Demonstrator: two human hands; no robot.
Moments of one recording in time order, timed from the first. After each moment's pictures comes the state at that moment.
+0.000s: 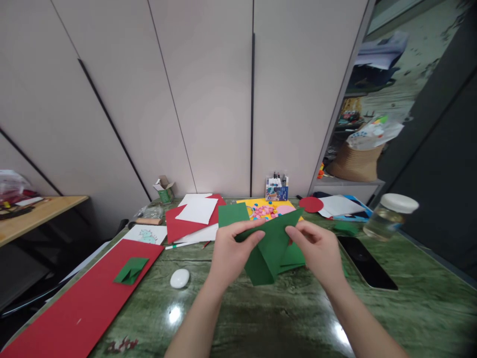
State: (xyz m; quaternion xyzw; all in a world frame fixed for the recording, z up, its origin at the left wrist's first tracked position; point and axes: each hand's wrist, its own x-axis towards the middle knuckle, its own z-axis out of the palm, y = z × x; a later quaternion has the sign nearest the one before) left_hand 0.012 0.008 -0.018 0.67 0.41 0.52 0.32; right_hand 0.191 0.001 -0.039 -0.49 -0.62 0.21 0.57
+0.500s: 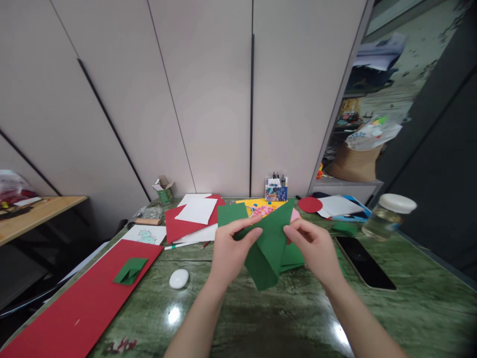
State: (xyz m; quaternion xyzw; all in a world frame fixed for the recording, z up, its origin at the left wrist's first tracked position) left_hand 0.017 0.011 -0.020 0.65 0.42 0.54 0.33; right_hand 0.193 0.004 -0.038 -0.48 -0.64 0.25 0.55
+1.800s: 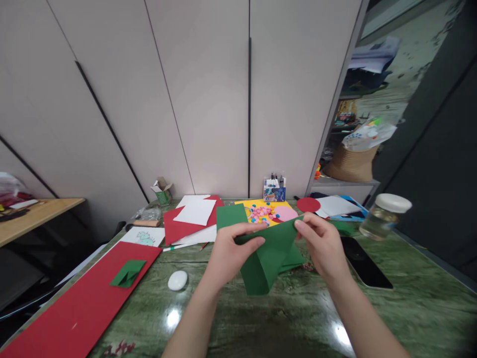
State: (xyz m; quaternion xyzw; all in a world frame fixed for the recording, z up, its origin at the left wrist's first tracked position) left_hand 0.014 0.008 -0.017 0.70 0.40 0.48 0.35; right_hand 0.208 0.011 -0.043 -0.41 -0.54 0.32 0.66
